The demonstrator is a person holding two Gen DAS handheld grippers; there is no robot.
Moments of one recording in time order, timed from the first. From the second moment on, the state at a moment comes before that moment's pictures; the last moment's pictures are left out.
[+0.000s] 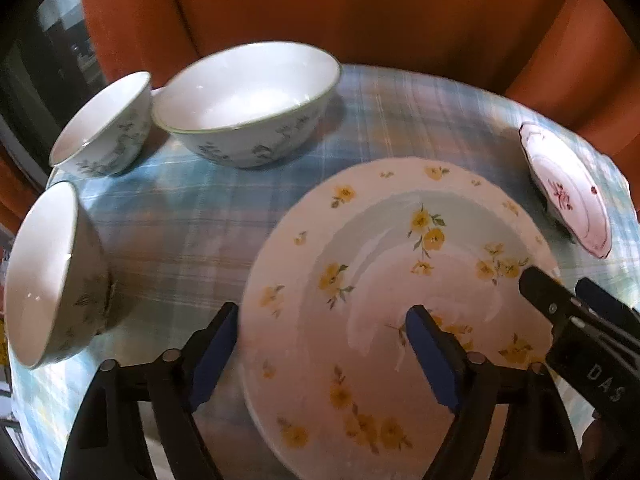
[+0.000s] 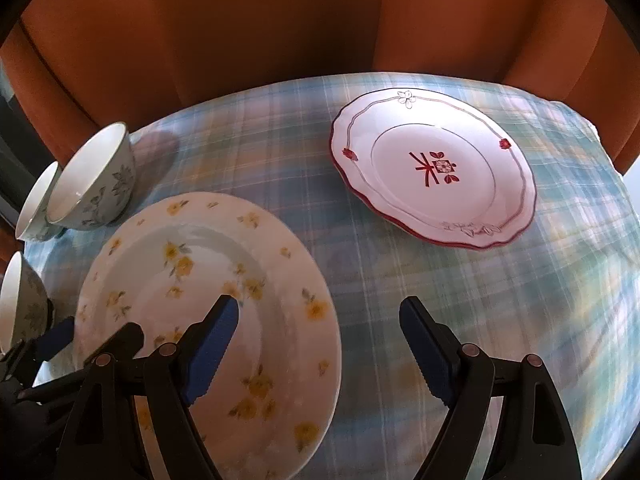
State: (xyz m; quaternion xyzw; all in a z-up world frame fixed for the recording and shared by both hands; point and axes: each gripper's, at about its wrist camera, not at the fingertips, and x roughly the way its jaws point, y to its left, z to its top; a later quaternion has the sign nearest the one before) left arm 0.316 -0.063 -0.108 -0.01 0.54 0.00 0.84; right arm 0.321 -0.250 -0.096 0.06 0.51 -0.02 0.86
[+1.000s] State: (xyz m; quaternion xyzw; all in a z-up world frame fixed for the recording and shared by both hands) left arm 0.247 -0.107 -0.110 0.04 0.58 -0.07 0.81; right arm 0.249 -0.271 -0.106 0.07 0.57 -0.03 0.82
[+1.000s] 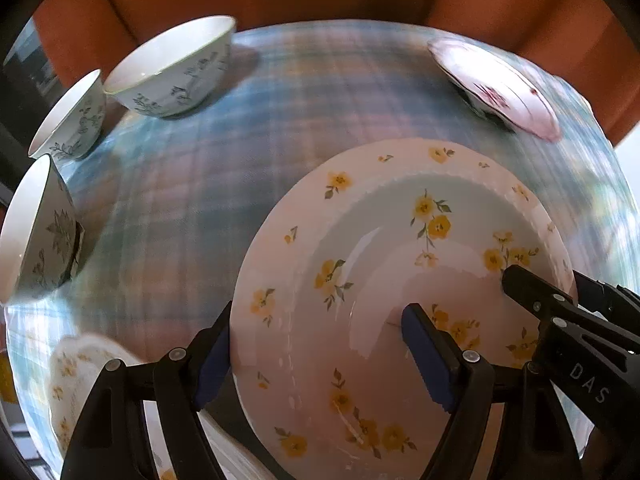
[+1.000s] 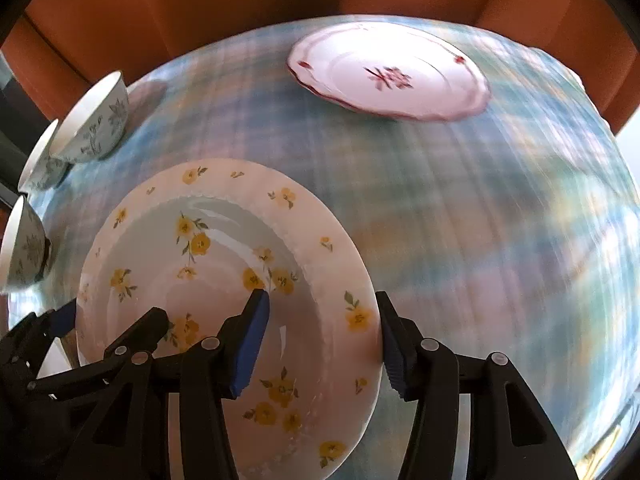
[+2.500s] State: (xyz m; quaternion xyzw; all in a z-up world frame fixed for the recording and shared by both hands) left arm 0.194 -0.069 -0.055 0.00 0.54 -0.10 0.83; right arm 0.182 -0.239 -0.047 0.03 0.52 -0.04 0.85
